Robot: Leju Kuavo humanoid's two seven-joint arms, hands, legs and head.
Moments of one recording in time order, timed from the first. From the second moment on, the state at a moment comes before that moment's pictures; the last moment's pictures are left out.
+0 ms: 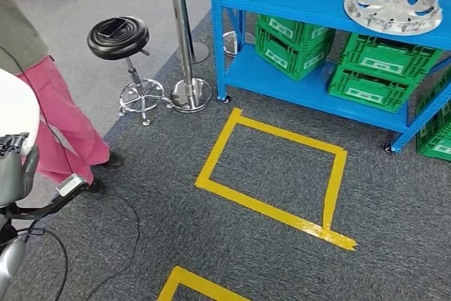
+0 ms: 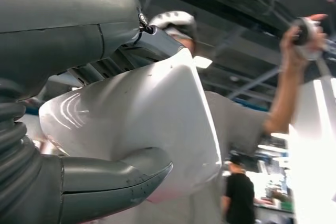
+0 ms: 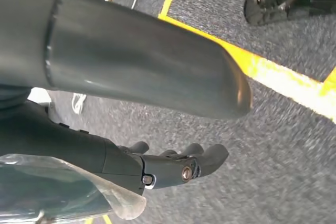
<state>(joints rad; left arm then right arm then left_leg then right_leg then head) -0.11 0.38 -0.13 -1.43 -1.39 0.61 0.03 -0.08 0.01 1.52 -0.08 -1.40 -0.38 -0.10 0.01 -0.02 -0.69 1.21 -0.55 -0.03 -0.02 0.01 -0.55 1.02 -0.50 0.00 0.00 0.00</state>
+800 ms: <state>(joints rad) -0.10 0.26 0.03 -1.50 -1.36 0.70 -0.14 -0.09 0.03 1.52 -0.08 -1.39 -0.38 -0.10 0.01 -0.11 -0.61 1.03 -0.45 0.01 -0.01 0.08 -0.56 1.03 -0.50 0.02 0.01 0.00</state>
